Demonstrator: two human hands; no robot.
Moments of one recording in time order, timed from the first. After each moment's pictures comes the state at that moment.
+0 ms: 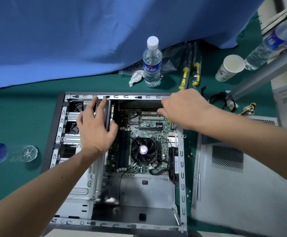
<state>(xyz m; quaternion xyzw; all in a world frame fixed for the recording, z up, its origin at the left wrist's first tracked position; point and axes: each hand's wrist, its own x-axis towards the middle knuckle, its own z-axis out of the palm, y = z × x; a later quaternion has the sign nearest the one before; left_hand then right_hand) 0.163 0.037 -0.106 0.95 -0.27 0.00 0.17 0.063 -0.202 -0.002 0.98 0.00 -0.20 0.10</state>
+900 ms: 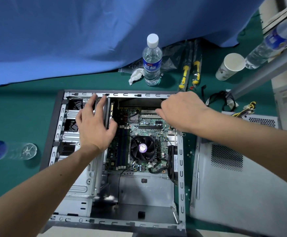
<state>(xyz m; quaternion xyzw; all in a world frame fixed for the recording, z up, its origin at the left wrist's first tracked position) 0.164 0.036 -0.105 0.95 -0.27 0.00 0.17 0.059 -0.194 -0.005 0.98 -0.02 -0.21 0.06</state>
